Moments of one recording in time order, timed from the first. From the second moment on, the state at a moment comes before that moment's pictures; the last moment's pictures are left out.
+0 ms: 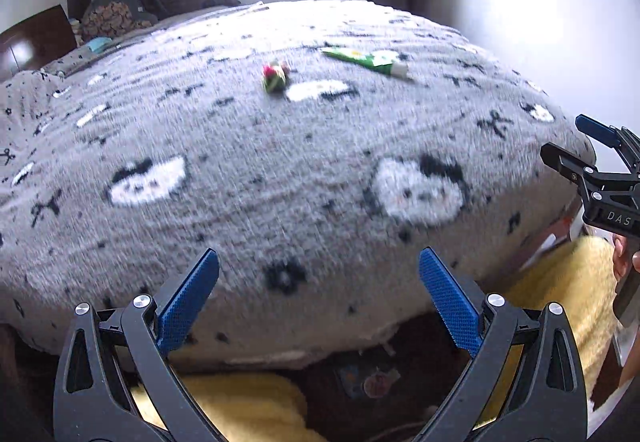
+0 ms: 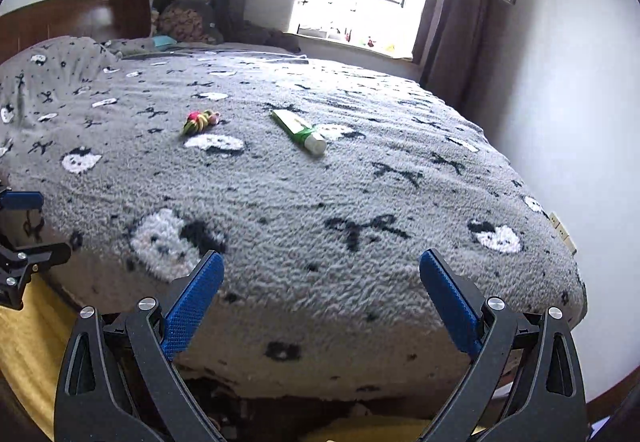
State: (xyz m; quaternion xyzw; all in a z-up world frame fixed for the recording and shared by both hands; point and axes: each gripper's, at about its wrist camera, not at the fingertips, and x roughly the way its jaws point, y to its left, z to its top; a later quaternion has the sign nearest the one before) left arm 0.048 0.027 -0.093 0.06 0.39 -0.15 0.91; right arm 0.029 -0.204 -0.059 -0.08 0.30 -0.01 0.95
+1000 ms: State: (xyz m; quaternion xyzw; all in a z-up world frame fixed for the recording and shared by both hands) left arm 0.303 0.006 -0.106 0.03 0.42 -0.11 0.90; right arm 0.289 -0.202 -0.097 -0.06 0.40 0.03 0.92
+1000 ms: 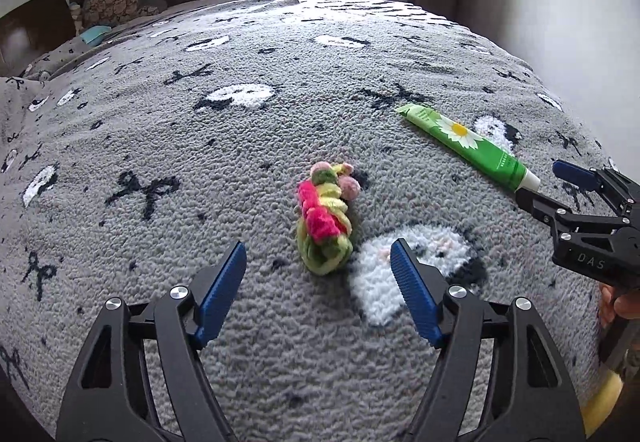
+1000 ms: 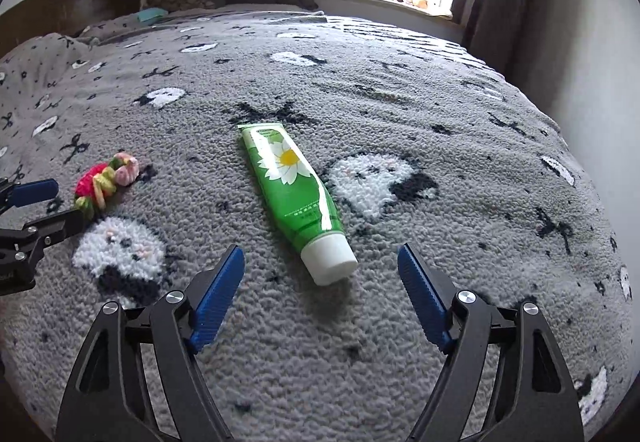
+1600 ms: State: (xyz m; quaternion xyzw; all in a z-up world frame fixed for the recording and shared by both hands) left arm 0.346 0.001 -0.128 0.02 0.44 -0.11 0.89; right arm 0.338 -0.203 -0.124 -0.03 0.43 0.08 0.90
